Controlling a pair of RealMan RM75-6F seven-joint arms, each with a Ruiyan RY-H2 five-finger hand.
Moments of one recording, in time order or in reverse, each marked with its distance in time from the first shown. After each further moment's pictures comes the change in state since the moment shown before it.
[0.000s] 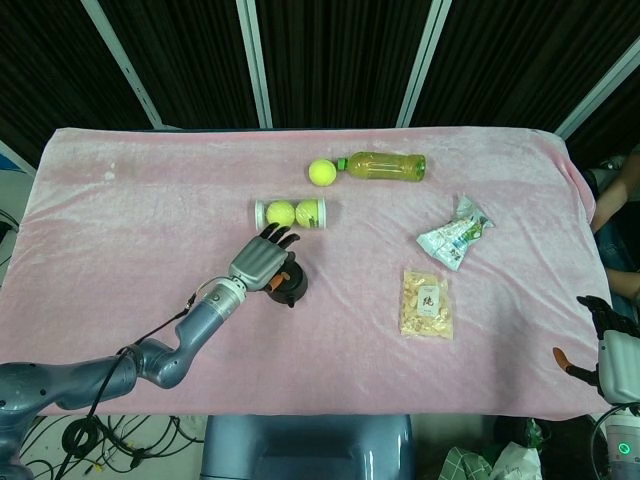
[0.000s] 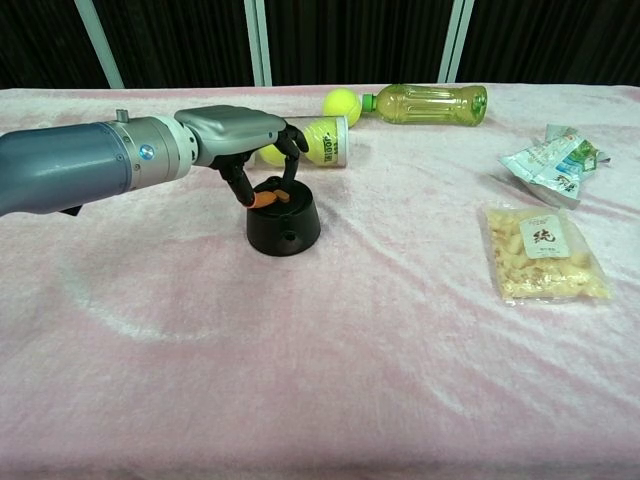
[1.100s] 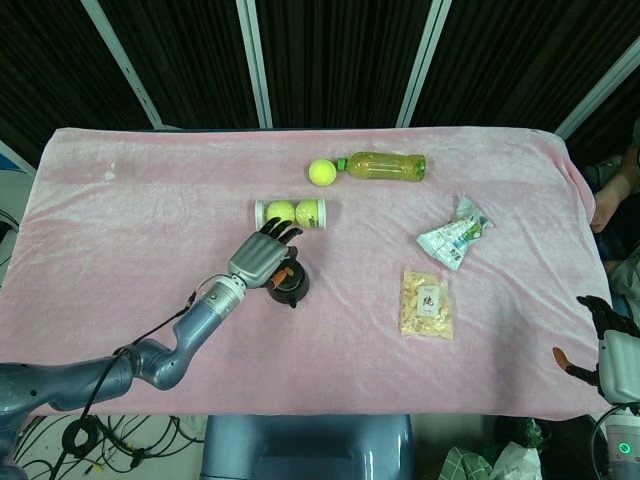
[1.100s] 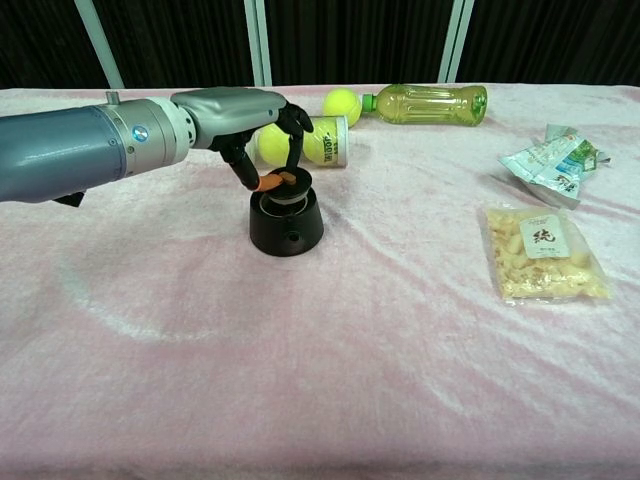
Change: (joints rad) left arm 0.013 0.030 -0.030 -0.057 0.040 0.049 -0.059; right arm 0.001 0.002 0.000 -0.001 0.000 -0.004 0.005
